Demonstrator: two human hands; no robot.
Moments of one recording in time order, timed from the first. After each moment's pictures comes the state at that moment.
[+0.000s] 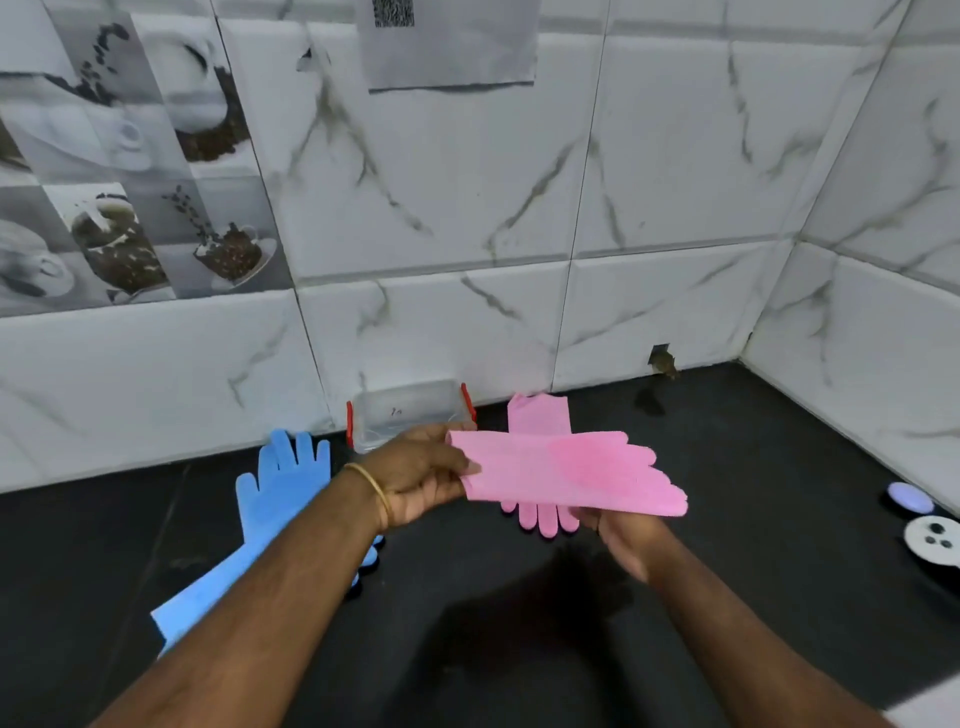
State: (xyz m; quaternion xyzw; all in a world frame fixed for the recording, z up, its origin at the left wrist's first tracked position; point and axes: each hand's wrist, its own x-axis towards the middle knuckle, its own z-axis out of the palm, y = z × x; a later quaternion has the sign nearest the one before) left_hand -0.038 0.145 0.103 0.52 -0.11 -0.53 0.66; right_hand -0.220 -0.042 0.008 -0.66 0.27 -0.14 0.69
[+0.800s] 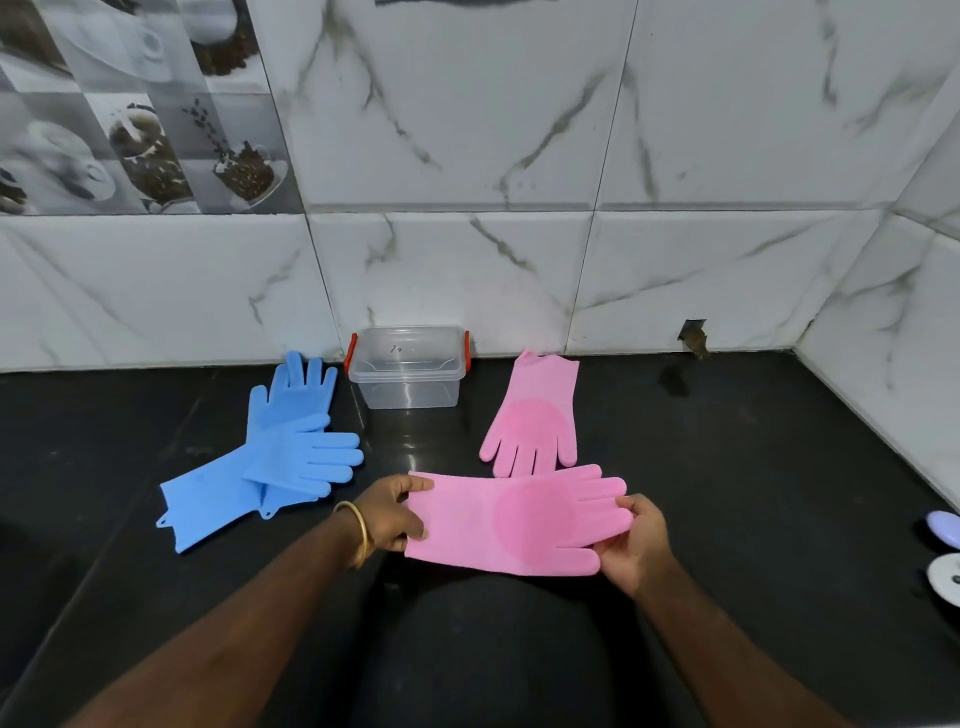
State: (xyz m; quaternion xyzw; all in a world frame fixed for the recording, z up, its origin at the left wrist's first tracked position) left_hand -0.093 0.156 -0.025 0.76 -0.05 -0.44 0.48; right_hand -0.270 -0.096 -0.063 -0.24 0.41 -0.15 0.87
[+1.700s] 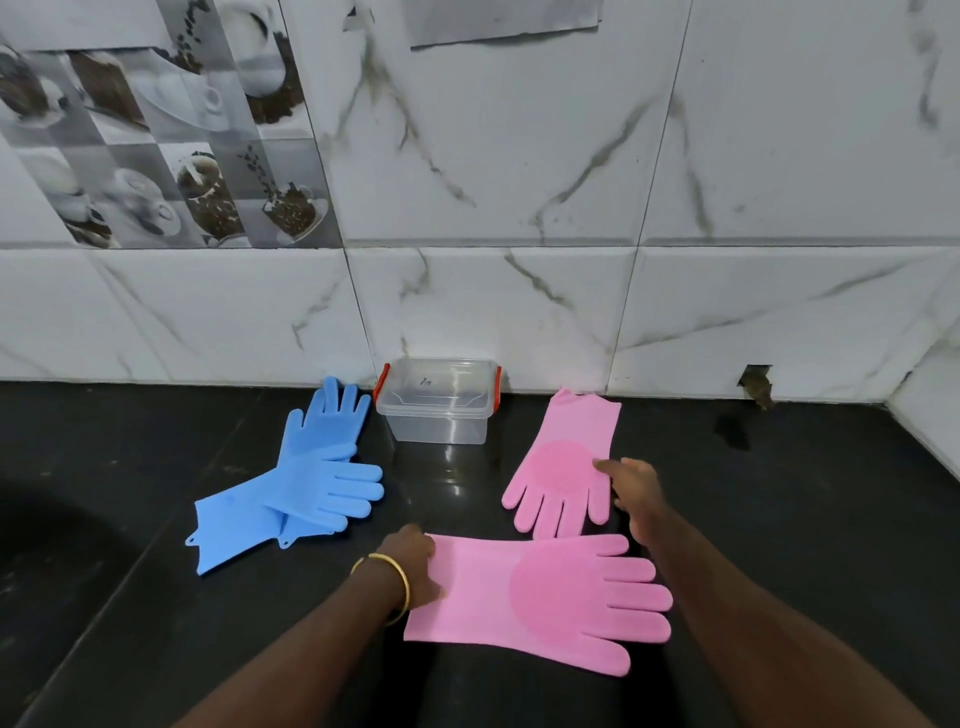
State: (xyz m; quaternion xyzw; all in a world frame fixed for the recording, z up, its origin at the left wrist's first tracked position) left_hand -0.096 0.130 -0.042 0.94 -0.19 -0.27 0.04; right_hand -0.142 -0.182 -0.068 -0.61 0.44 -0.10 0.66
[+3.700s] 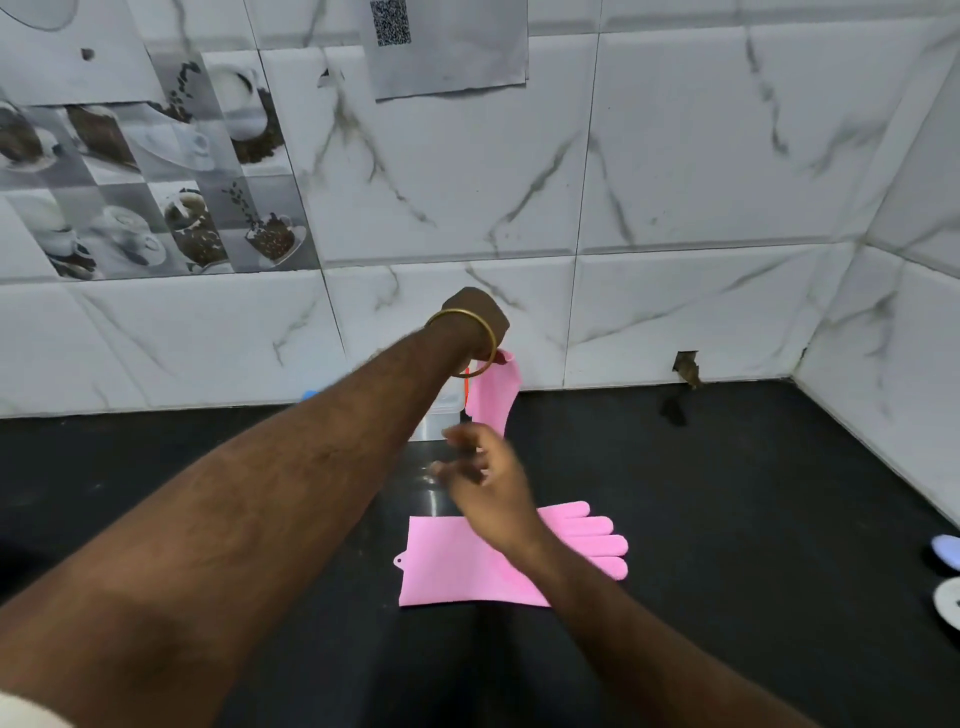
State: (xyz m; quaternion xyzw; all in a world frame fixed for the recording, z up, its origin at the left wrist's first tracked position) left_hand -0.101 0.006 0.205 0.87 -0.17 -0.14 0.45; right_hand -0.228 0.019 0.061 -0.74 0.11 -0.18 0.63
